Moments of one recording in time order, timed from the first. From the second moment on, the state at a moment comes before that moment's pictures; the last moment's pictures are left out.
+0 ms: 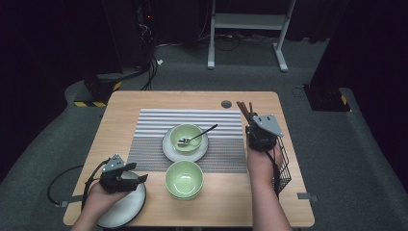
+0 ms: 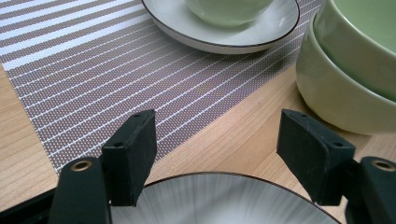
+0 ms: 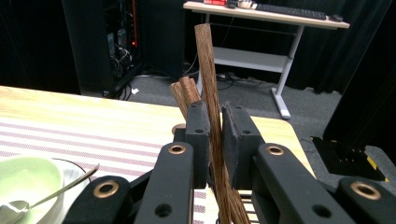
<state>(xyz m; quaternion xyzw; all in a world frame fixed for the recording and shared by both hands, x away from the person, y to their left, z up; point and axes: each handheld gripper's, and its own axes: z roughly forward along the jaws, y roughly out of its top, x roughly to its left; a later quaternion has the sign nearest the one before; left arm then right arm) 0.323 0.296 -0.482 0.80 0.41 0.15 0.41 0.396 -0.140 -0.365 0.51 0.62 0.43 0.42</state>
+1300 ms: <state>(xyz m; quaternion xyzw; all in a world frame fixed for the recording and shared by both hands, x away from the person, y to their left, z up) 0.322 0.292 -0.482 0.80 0.40 0.15 0.41 0.373 -0.148 -0.346 0.48 0.59 0.46 0.46</state>
